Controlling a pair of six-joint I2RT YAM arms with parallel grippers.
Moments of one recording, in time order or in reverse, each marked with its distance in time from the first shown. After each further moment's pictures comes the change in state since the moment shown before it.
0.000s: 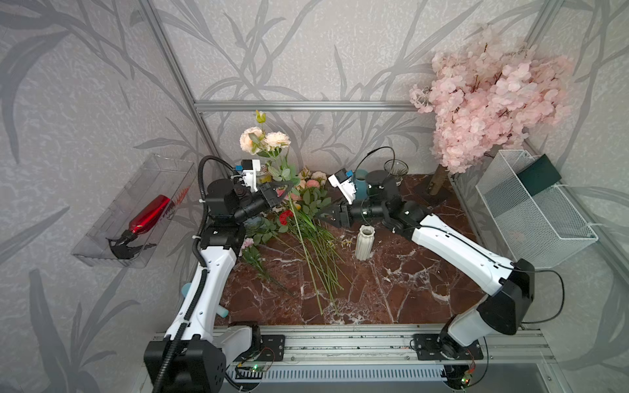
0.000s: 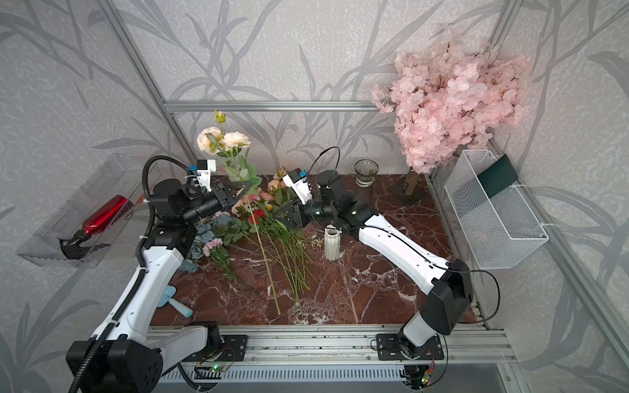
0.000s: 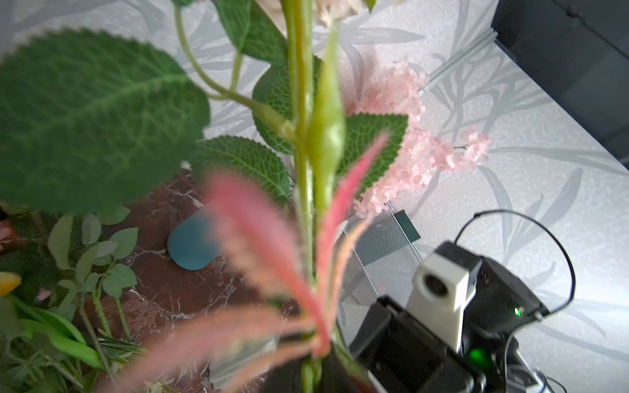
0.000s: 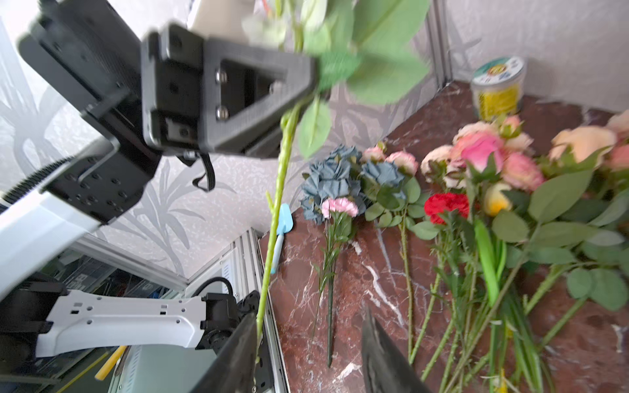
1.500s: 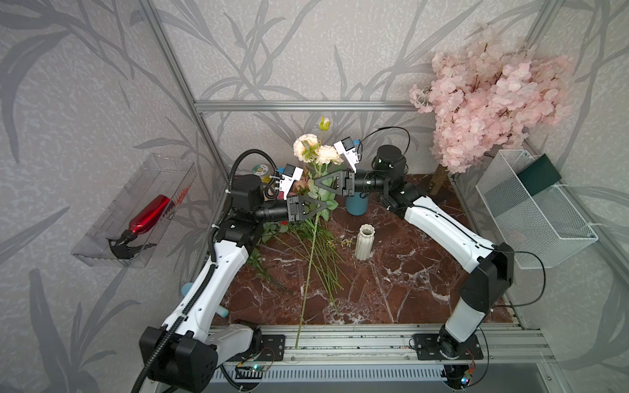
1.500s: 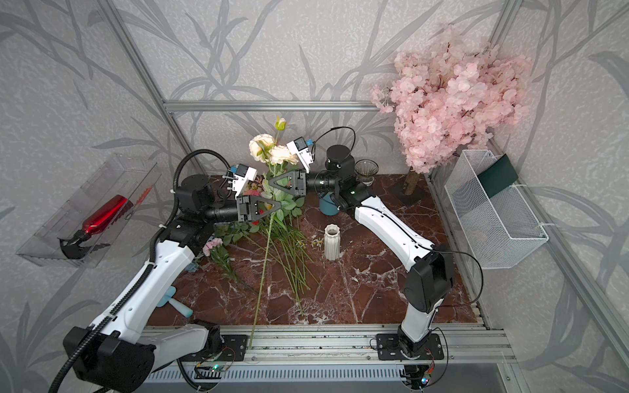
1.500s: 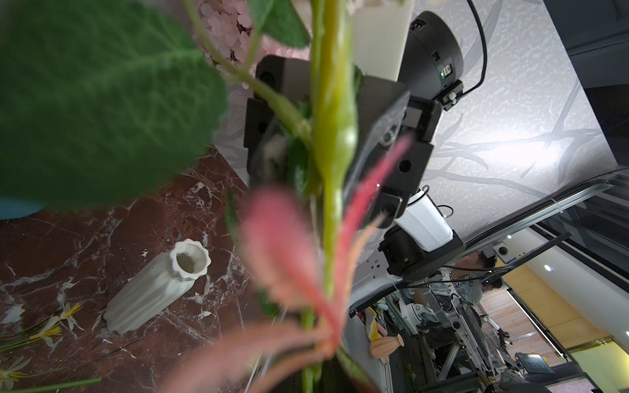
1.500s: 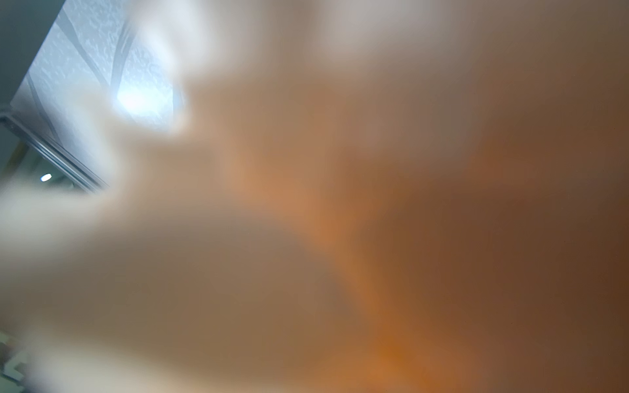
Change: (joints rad) left arm -0.225 0.040 0.058 -0.119 0.237 0.119; right arm -0.086 0.183 0.178 0.384 -0.336 0.340
